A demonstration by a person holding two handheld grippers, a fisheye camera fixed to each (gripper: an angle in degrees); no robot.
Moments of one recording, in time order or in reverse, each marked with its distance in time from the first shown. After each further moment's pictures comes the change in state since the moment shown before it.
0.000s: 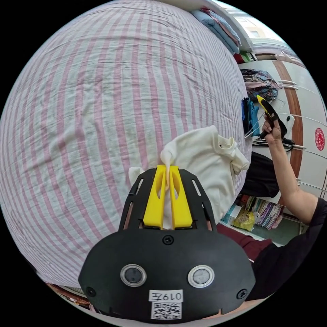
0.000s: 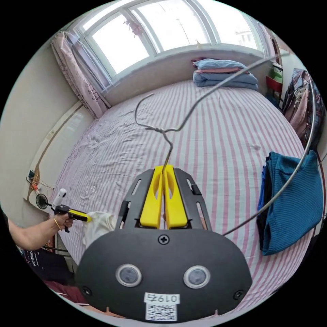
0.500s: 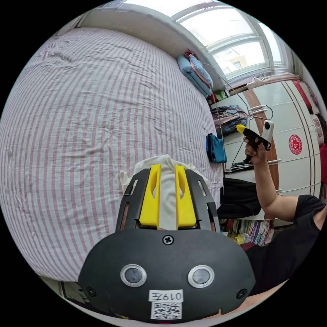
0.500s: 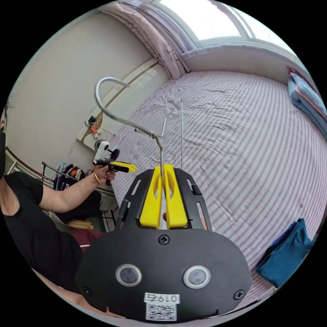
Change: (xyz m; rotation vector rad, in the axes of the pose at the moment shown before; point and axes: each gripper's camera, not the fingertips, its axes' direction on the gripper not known) left arm -0.036 0.234 0.056 0.379 0.123 -0.018; right arm -0.144 0.098 -0.024 -0.353 -0.450 -0.403
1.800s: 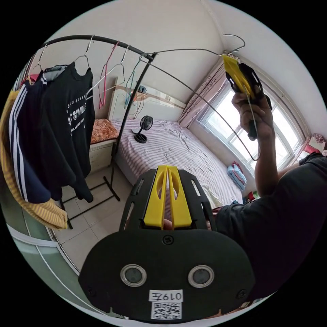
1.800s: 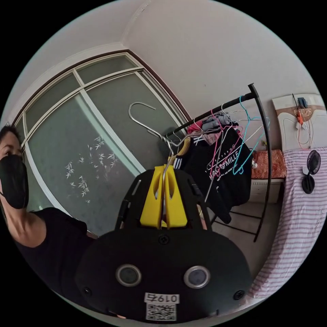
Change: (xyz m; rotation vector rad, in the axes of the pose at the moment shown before) left arm -0.036 1.291 0.087 0.991 -0.546 -0.479; right arm -0.732 0.405 0.436 -0.252 -0.968 -0.762
